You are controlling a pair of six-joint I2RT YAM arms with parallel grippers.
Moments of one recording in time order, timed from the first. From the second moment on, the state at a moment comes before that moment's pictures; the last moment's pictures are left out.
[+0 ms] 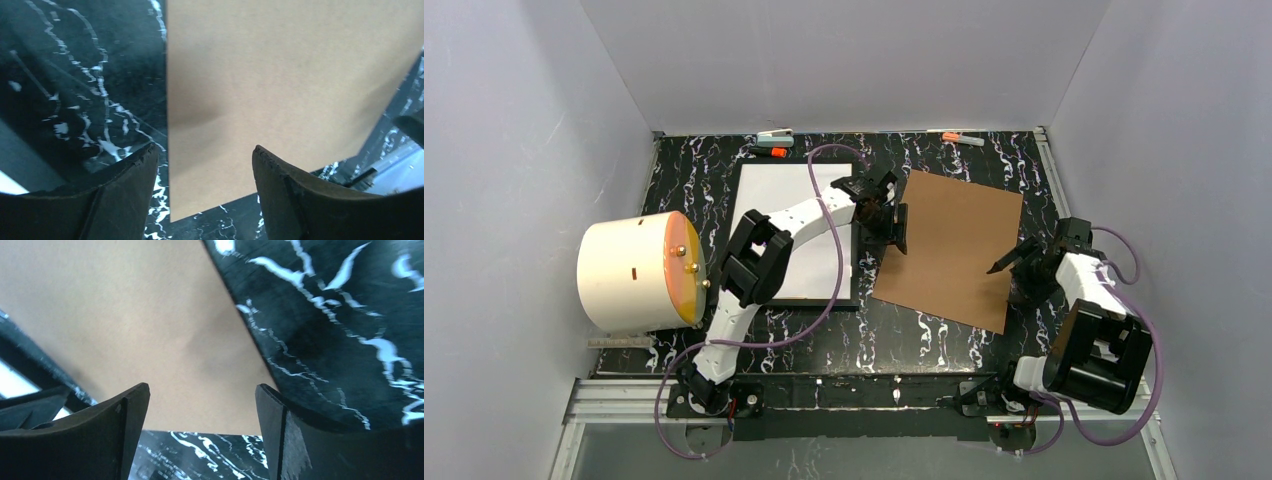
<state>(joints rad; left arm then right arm) -0.74 2.24 1.83 -0.69 0.27 -0.62 -0.33 1.29 0.69 -0.63 -0.33 0.60</state>
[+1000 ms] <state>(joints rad) -0.74 2.22 1.74 -0.73 0.24 -0.67 -0.36 1.41 0.68 -0.68 -0.38 0.57</state>
